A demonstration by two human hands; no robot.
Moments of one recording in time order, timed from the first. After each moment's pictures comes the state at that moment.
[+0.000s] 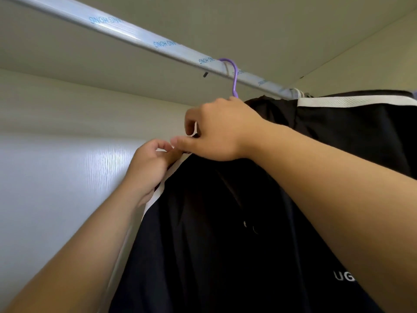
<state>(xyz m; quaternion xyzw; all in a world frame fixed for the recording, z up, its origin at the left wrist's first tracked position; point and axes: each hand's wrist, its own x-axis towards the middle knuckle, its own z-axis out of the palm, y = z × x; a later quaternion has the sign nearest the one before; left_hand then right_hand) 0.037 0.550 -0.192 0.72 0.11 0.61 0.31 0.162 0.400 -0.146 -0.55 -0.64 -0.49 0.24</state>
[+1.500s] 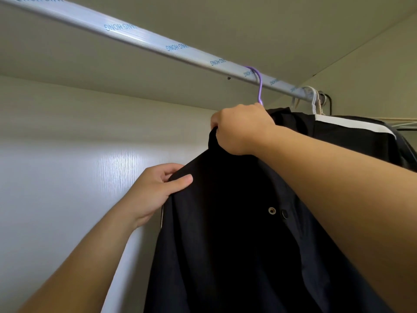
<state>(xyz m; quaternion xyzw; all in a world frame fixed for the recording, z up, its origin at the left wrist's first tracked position) 0.005 0.565 -0.218 0.81 0.09 0.49 0.31 0.179 0.428 -0.131 -0.64 -0.55 -0.48 0.24</state>
